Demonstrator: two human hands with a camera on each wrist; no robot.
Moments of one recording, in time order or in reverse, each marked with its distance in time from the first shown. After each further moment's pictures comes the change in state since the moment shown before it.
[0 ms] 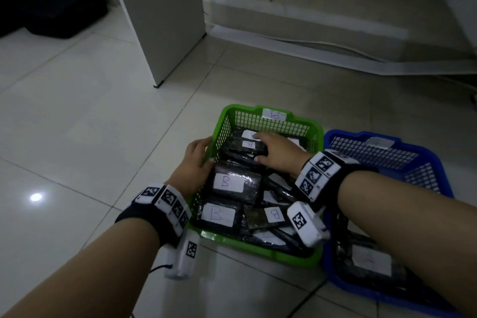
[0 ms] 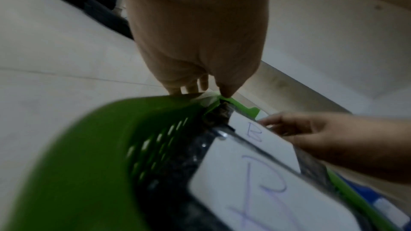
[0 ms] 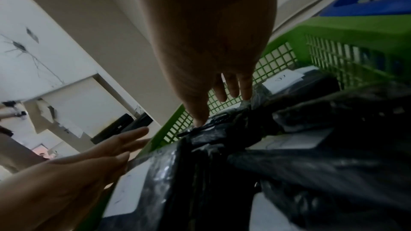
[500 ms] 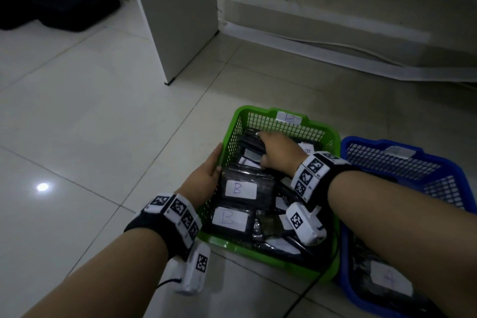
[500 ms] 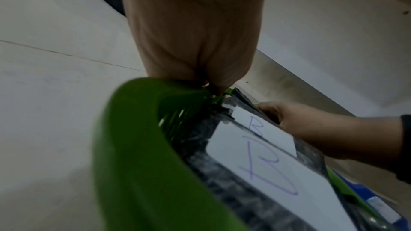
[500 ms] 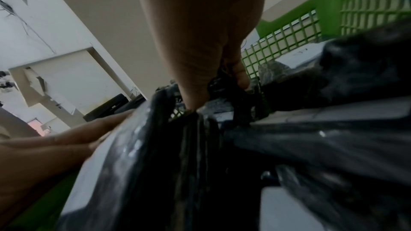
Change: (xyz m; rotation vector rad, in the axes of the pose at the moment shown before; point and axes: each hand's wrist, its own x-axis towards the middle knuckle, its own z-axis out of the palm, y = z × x) left_hand -0.005 -0.004 0.004 -0.059 -0.059 -0.095; right_hand 0.044 -0.007 0.017 -0.190 0.034 -0.052
